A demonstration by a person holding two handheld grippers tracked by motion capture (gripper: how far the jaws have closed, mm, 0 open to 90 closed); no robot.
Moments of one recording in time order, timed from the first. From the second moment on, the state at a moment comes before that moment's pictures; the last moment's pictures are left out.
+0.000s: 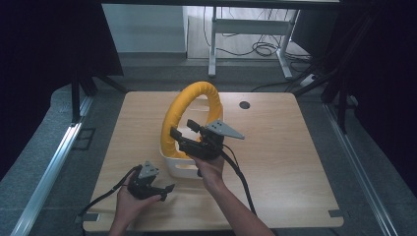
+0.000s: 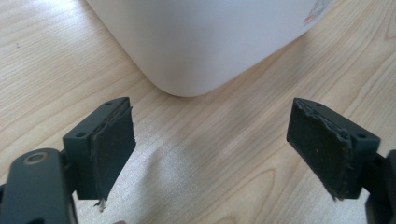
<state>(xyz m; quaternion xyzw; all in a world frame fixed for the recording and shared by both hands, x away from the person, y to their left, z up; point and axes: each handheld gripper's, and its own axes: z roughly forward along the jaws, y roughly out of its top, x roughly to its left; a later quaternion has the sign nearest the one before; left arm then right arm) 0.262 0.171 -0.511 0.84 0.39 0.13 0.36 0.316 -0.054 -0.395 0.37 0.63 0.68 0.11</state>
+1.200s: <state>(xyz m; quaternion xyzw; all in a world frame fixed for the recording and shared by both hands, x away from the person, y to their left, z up) 0.261 0.169 -0.513 0.84 0.39 0.13 0.36 0.315 -0.228 -0.467 0.46 0.61 0.61 0.21</state>
